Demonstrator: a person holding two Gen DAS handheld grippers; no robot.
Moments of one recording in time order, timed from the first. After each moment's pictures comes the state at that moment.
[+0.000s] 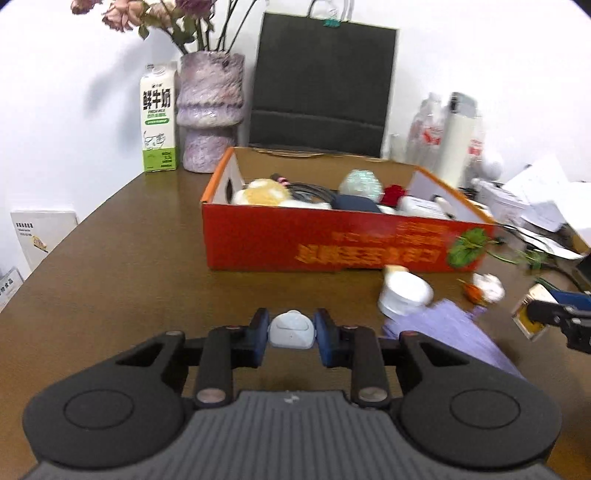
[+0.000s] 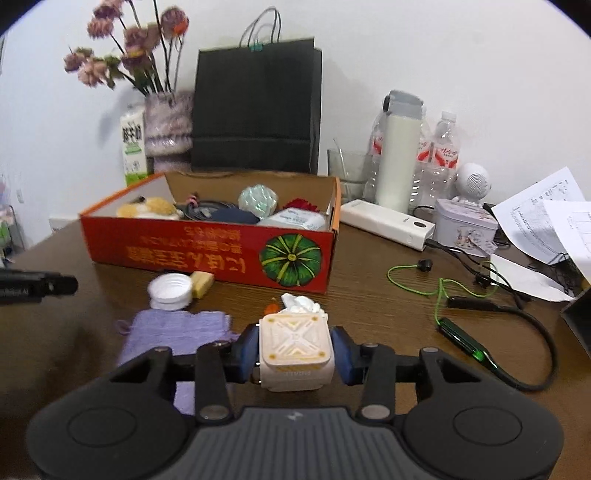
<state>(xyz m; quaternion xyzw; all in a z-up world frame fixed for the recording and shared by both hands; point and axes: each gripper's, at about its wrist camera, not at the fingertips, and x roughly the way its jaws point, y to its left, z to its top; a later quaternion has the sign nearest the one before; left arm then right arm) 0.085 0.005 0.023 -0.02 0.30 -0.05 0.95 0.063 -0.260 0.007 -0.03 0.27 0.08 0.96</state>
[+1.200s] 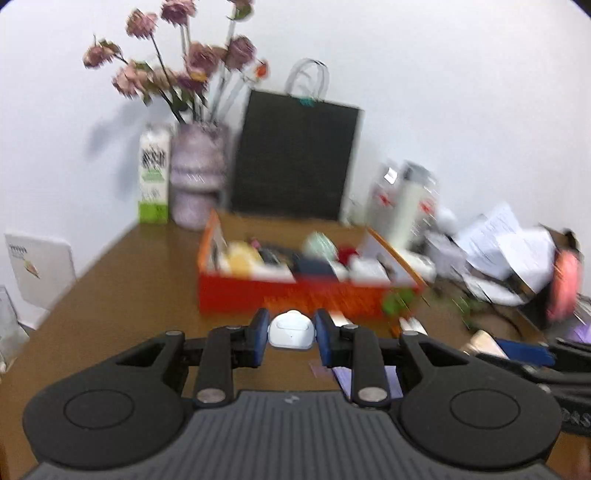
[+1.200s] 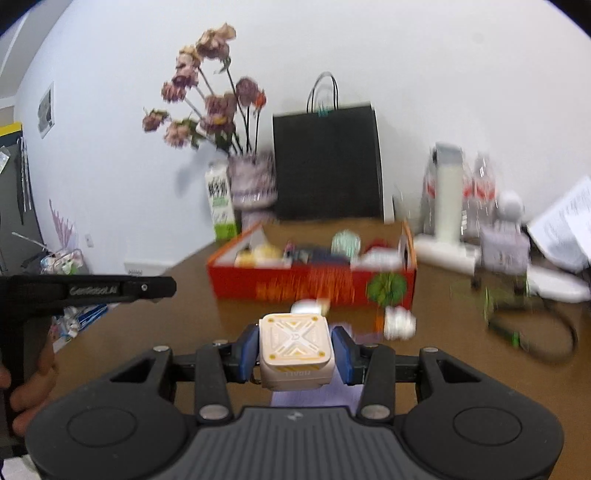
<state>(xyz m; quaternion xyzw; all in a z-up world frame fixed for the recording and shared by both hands) 0.034 0.008 0.102 -0.06 0.22 -0.08 0.97 -0.005 -0.226 0.069 0.02 0.22 0.17 0.96</state>
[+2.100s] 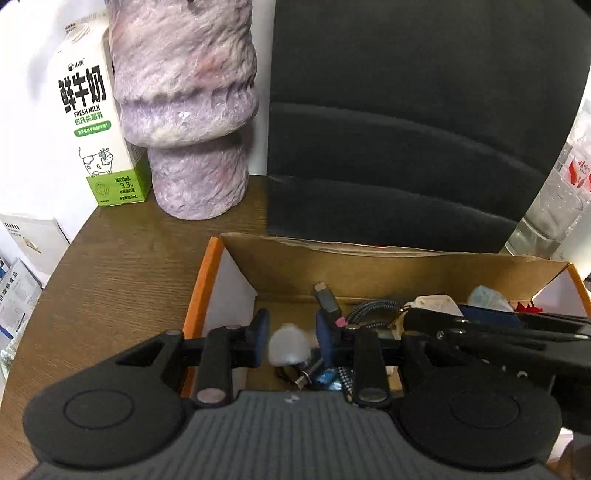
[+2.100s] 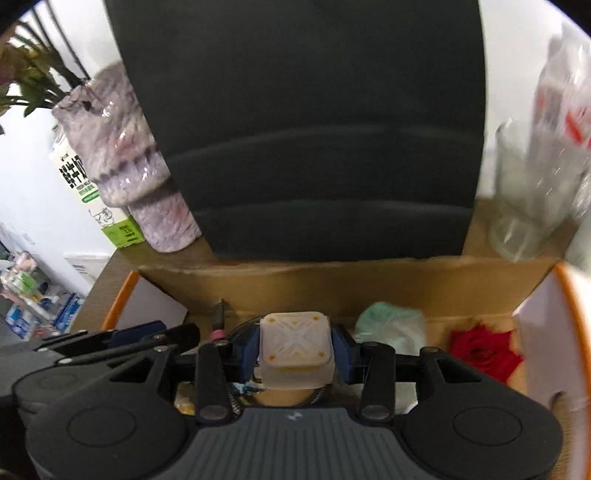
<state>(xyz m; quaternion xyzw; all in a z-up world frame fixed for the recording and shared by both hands) 0.411 0.004 0.040 -0.02 0.43 0.02 0.90 0.439 -0.137 0.011 0.08 0.44 0.15 0.88</state>
